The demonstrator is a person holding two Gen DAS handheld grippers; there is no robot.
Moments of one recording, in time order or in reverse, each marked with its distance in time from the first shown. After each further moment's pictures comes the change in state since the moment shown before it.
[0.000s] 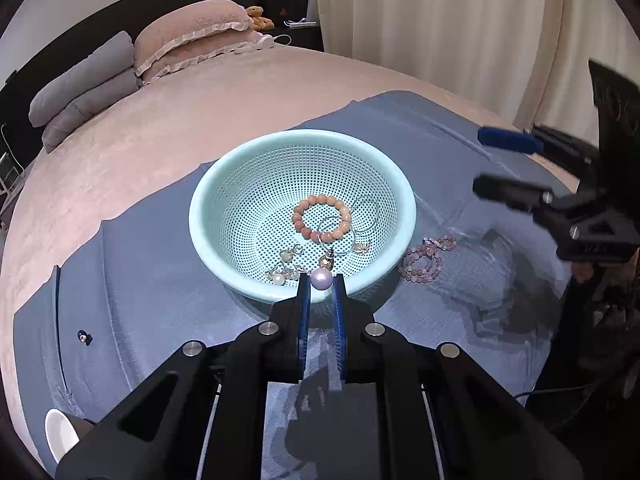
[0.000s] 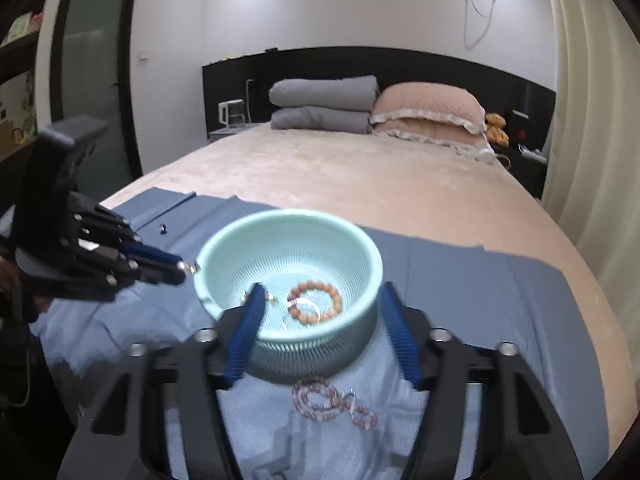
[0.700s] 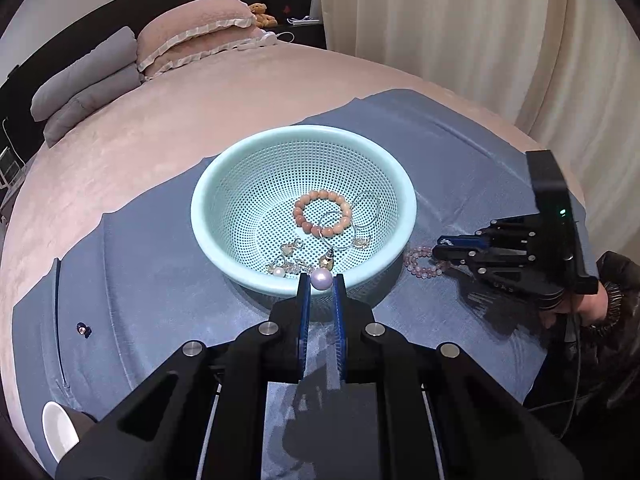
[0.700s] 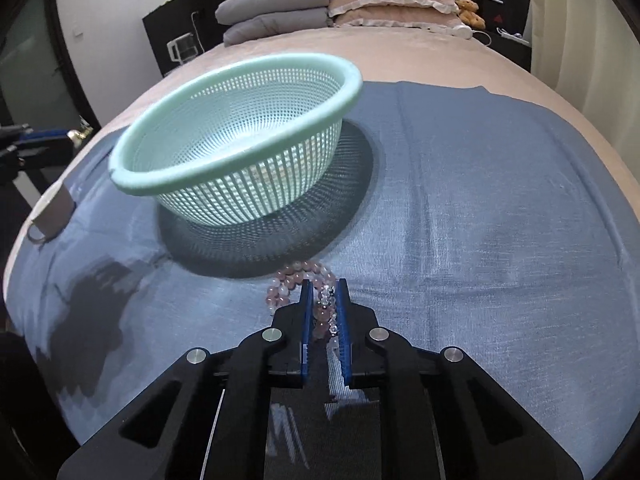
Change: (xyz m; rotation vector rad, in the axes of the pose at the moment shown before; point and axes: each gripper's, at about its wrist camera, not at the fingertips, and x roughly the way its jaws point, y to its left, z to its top) left arm 0.001 0.001 0.002 -0.011 0.009 0.004; right arm 0.049 -0.007 -0.053 0.176 0.264 -0.012
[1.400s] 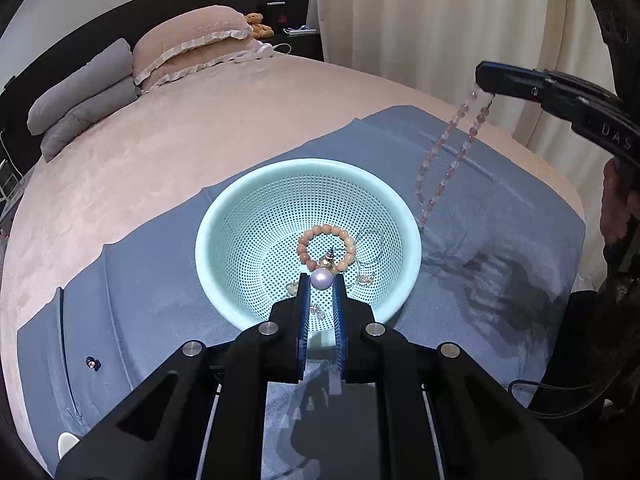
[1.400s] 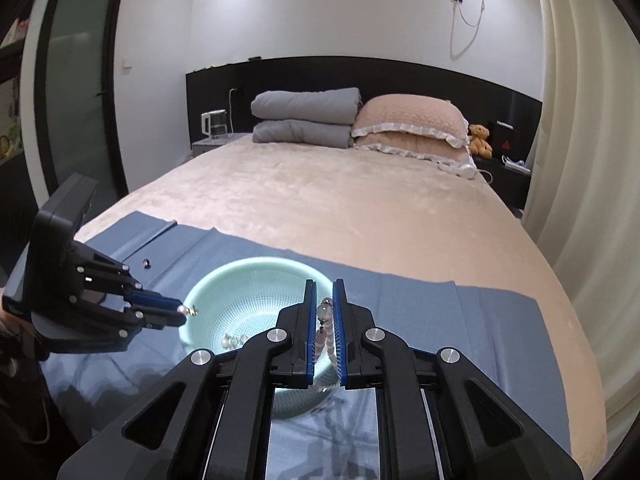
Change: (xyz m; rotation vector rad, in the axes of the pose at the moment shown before) left arm 0.002 0.010 0.033 0.010 -0.031 -0.008; right arm -0.123 0.029 0.126 -0.236 -0.337 -0.055
